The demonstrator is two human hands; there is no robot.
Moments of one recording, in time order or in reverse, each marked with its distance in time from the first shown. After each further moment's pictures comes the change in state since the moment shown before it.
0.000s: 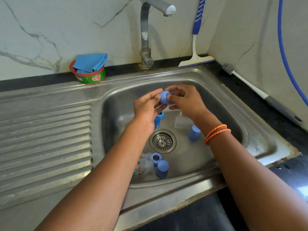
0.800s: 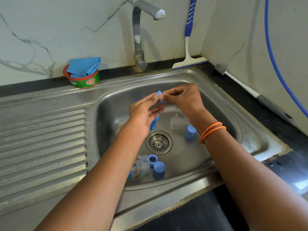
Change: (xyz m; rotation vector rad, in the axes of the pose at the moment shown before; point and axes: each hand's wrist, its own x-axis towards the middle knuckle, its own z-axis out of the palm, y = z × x) left_hand -0.010 0.001 -0.003 -0.033 -0.086 -0.061; right_hand -0.006 -0.011 -0.010 0.076 0.063 0.018
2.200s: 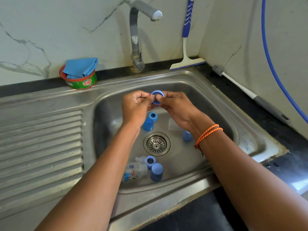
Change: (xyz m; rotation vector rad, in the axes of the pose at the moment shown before) left_hand 0.010 0.007 -0.007 0.507 0.045 0.402; right_hand 0.001 0.010 0.014 0.393 -0.216 0.136
